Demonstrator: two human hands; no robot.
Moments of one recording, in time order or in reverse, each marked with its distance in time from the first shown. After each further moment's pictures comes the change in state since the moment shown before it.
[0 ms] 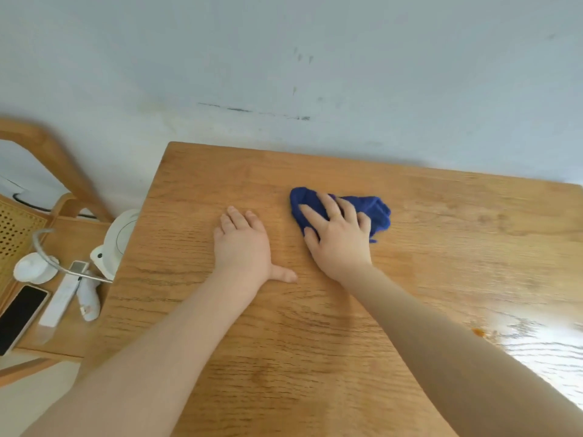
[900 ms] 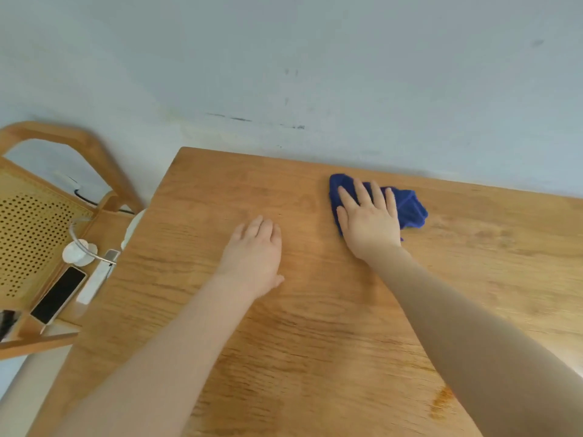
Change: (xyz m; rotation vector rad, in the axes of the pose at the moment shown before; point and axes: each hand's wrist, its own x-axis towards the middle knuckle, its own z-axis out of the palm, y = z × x) left_hand -0.034 0.040 -0.006 0.173 0.158 0.193; right_hand 0.029 0.084 -0.016 -0.059 -0.059 -0.056
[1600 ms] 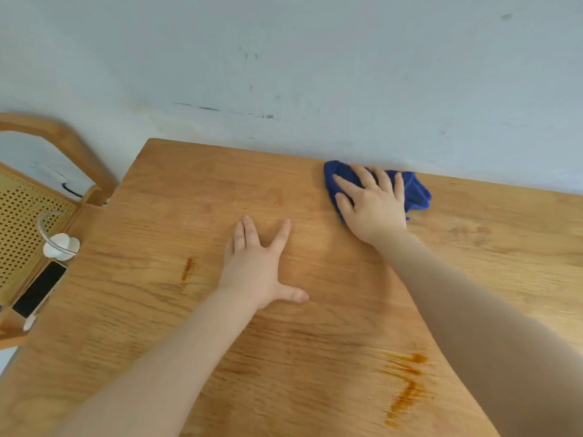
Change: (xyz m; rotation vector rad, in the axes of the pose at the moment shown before) left_hand 0.020 0.063 0.012 -0.351 -0.146 -0.158; right_hand 0.011 0.062 0.000 0.113 0.042 -0.021
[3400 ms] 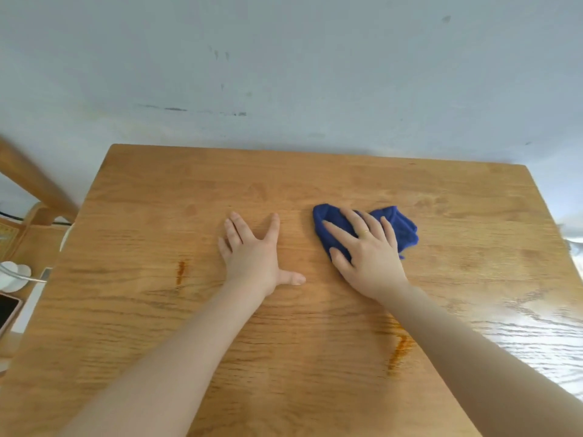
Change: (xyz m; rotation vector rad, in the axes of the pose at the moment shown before) left_hand 0.004 0.004 0.000 -0.076 -0.004 0.018; right_hand -0.109 -0.015 0.004 0.027 0.022 0.029
